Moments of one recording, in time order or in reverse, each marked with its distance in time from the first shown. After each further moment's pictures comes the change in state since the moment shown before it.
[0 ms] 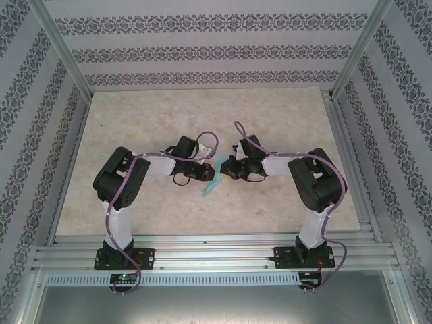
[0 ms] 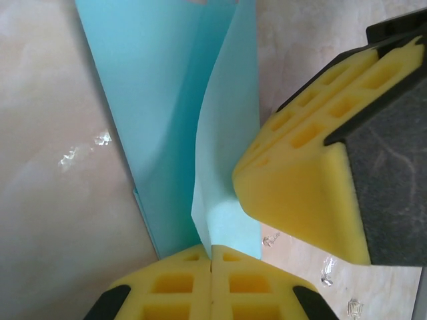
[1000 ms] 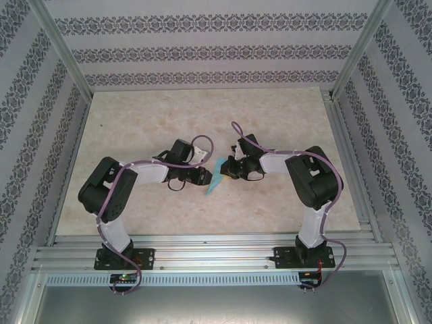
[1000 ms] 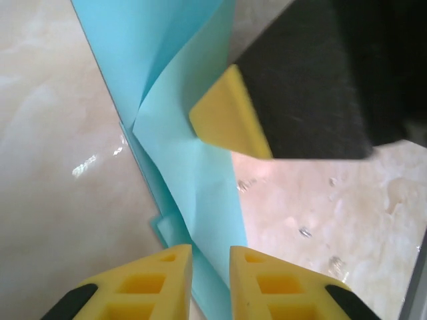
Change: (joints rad) left arm -0.014 -0.210 -0.142 -0.021 -0.082 0.000; right arm 0.000 0.039 0.050 -0.080 0.023 -0.063
